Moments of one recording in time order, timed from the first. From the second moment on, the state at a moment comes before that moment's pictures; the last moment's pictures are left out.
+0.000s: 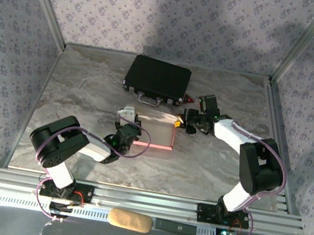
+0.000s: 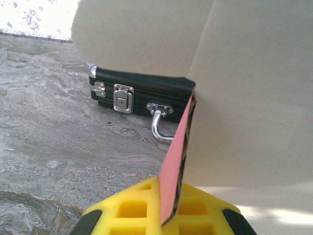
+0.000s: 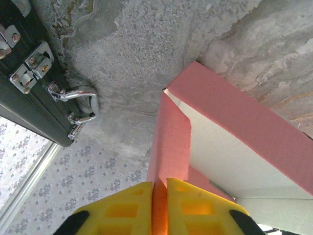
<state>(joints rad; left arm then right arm) -0.89 1.66 0.44 0.91 -0.80 -0.41 0.38 1.65 0.96 -0.20 -0.56 1.90</state>
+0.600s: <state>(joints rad) -0.86 1.57 0.39 0.84 -0.64 -0.59 0.42 1.58 0.87 -0.12 -0.47 1.78</state>
